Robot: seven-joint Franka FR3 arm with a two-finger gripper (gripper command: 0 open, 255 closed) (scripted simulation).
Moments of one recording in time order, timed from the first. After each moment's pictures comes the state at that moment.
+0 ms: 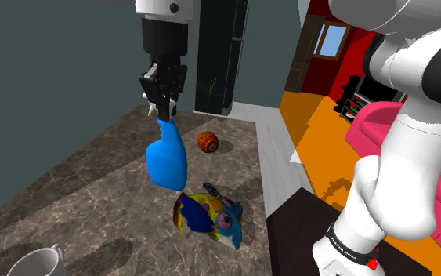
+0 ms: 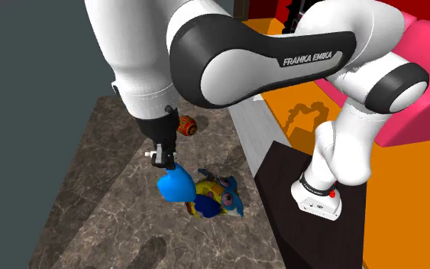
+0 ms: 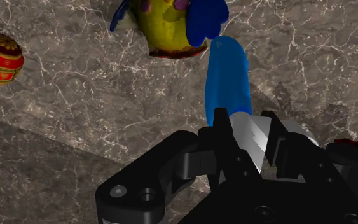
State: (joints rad) arm 0.53 0.08 0.31 -1.41 -0.02 1.48 0.26
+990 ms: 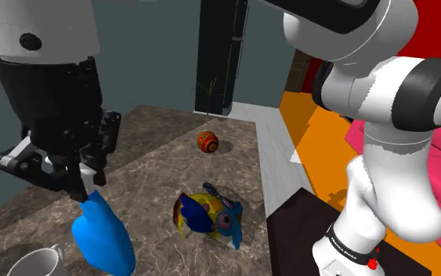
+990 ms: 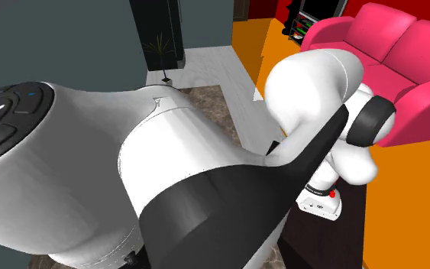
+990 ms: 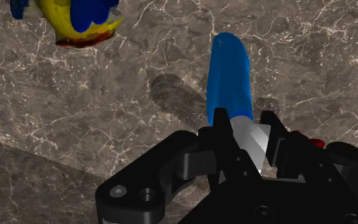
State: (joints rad) arm 0.81 0.43 0.42 -1.05 -0.17 1.45 0.61
